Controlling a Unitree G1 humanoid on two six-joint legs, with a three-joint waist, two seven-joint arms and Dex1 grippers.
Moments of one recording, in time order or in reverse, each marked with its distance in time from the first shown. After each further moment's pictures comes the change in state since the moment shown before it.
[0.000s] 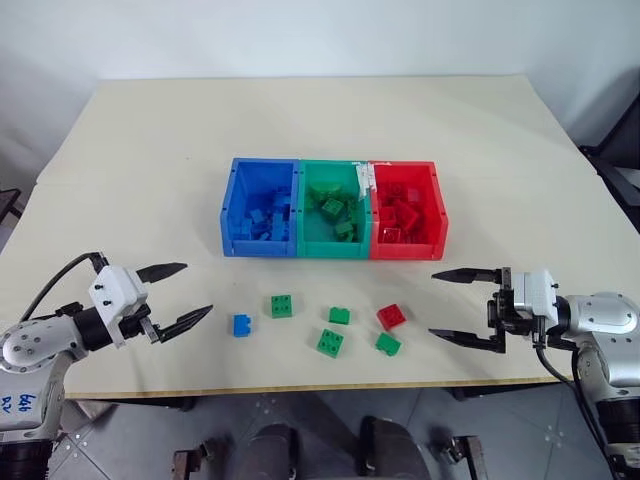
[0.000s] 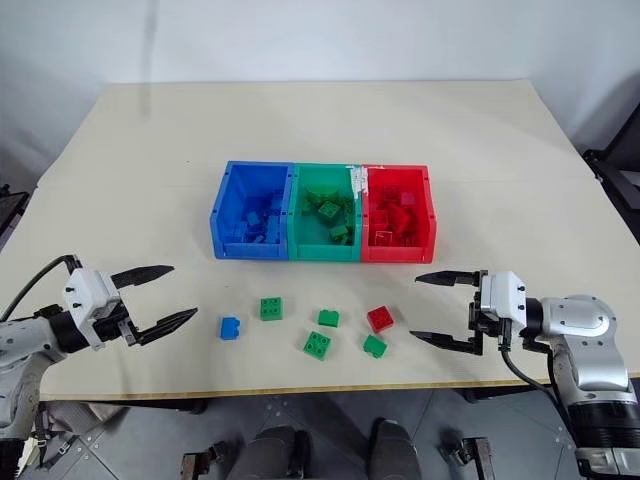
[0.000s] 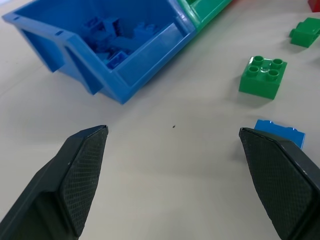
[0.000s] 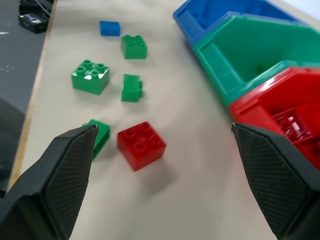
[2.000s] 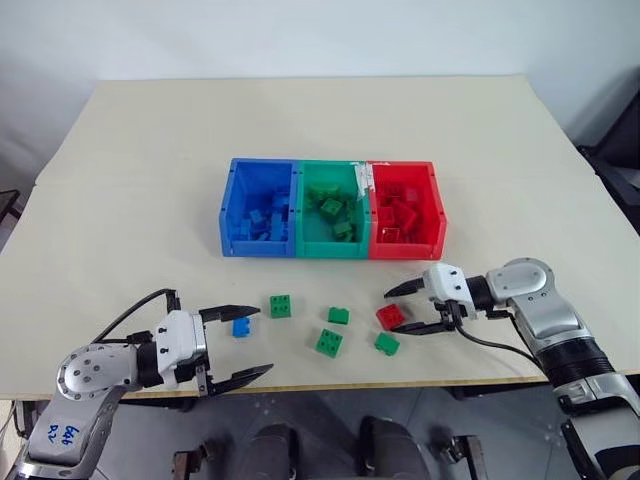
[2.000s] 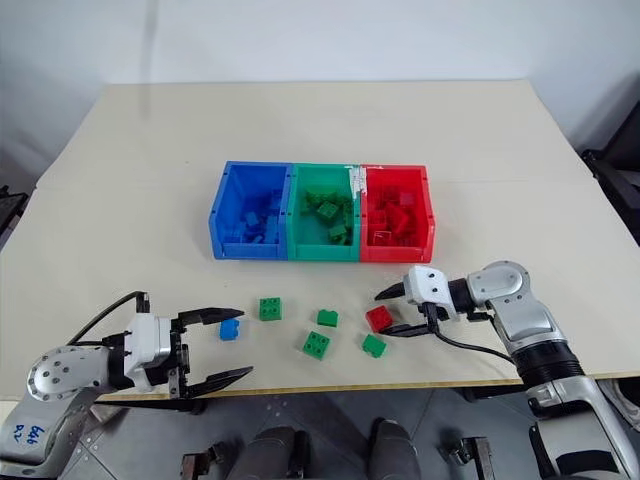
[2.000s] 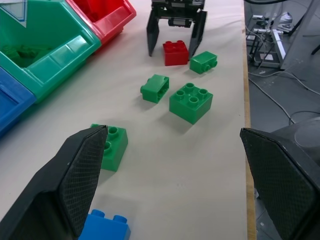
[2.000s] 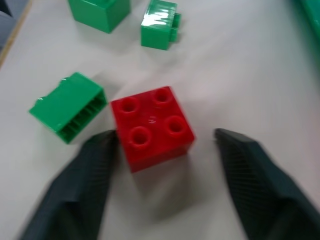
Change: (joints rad) left arm 0.139 -0.072 -0.176 -0.313 -0.059 0.052 -0.075; right arm -0.327 0.065 0.348 0.288 -0.297 0.024 0.057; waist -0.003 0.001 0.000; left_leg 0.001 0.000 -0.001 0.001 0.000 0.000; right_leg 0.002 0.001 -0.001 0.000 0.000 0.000
